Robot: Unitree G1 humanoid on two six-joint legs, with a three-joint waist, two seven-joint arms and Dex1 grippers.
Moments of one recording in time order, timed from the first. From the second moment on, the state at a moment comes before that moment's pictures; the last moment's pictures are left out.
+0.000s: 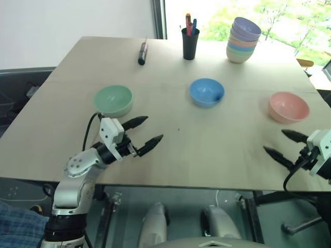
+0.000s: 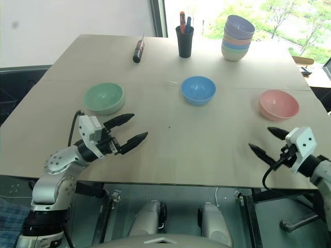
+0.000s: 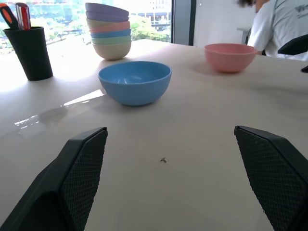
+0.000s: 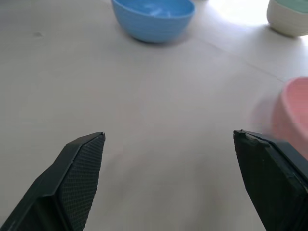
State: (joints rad) left arm -0.07 0.50 0.15 -0.25 -0.52 0.15 -0.90; right arm 0.13 -0.76 -0.39 -0.20 0.39 0.22 0.84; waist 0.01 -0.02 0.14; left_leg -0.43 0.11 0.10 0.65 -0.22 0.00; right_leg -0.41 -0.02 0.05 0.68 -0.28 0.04
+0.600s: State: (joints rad) left arm -0.15 0.39 0.10 -0.23 -0.58 0.07 -0.98; right arm -0.31 -0.90 -0.10 0.14 0.03 0.31 0.73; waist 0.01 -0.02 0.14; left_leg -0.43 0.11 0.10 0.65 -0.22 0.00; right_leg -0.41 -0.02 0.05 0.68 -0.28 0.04
